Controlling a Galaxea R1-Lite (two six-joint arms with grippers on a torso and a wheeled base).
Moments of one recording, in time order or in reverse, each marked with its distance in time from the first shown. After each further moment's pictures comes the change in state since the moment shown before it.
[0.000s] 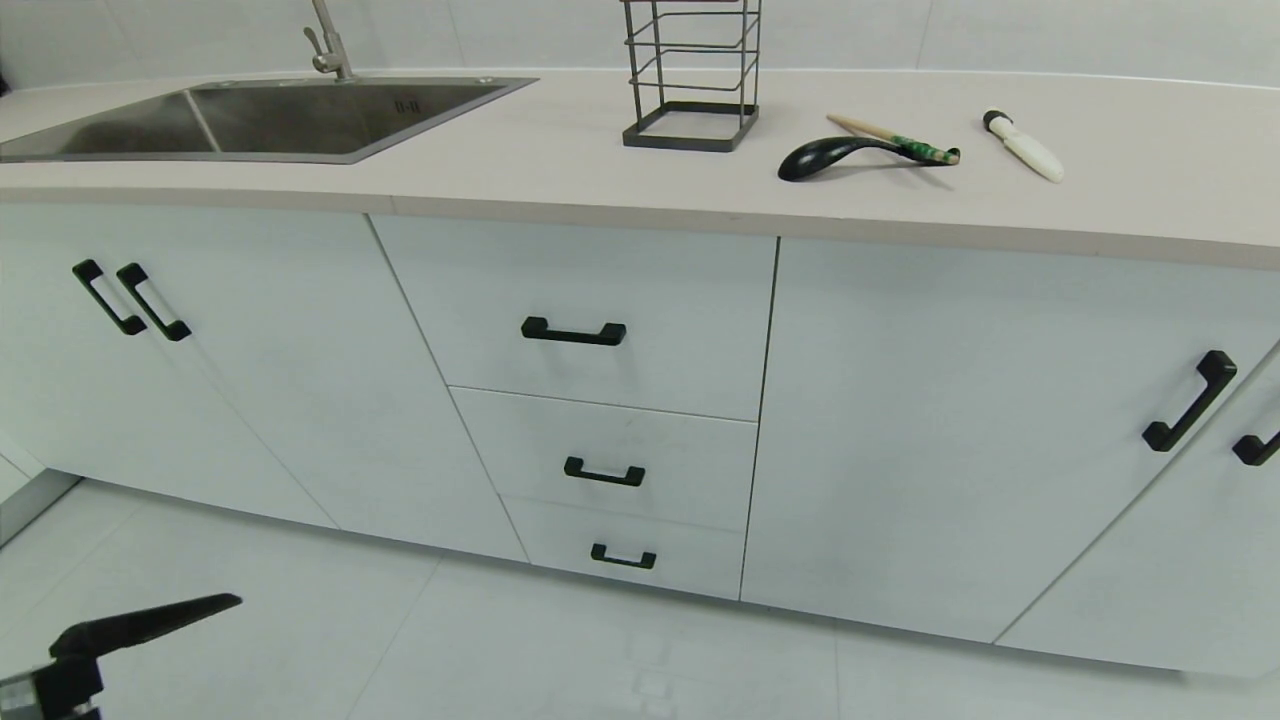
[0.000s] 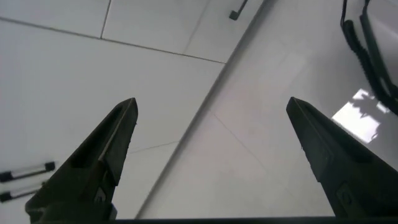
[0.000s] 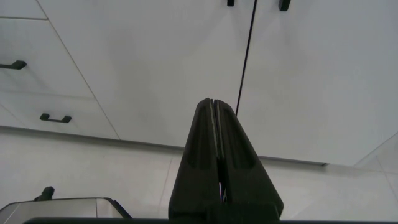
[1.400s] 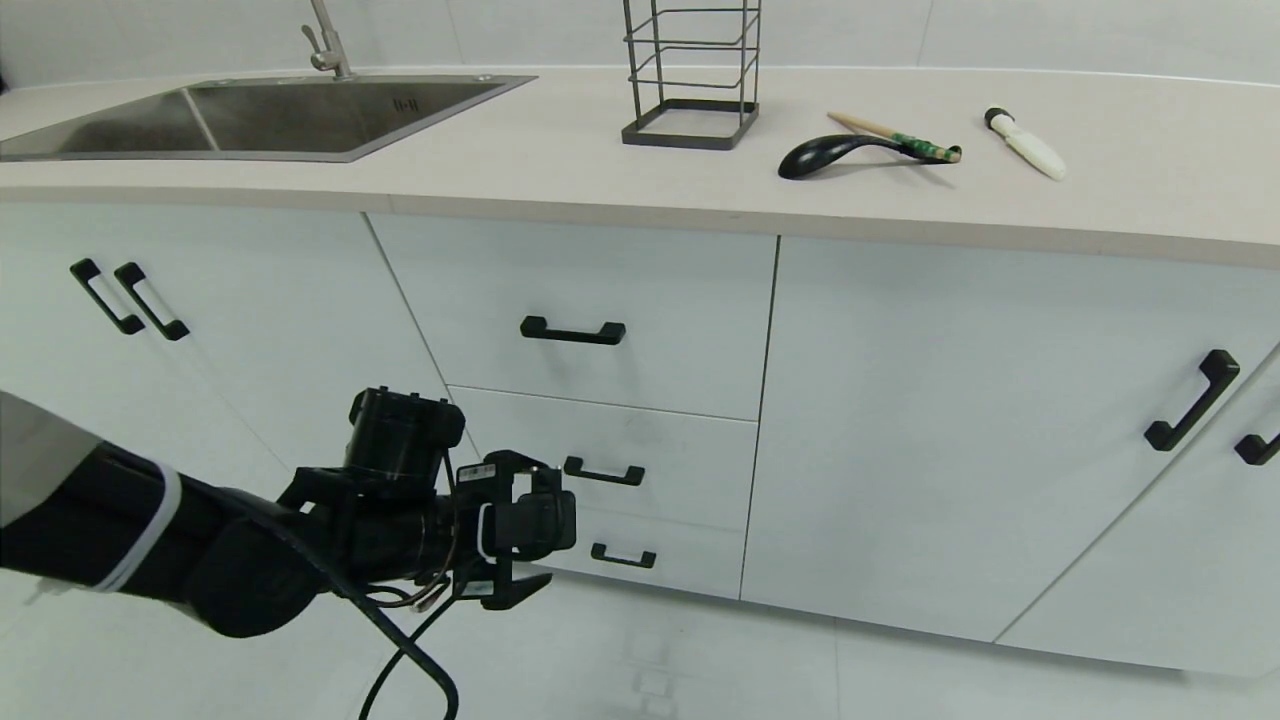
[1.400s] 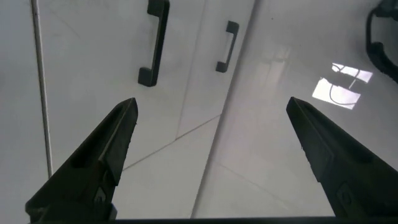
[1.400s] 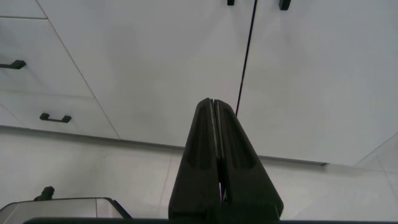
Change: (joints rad) left arm -0.229 1.026 -0.412 -0.427 0.046 0.035; right arm 0.000 0.000 0.000 0.000 0.000 0.000
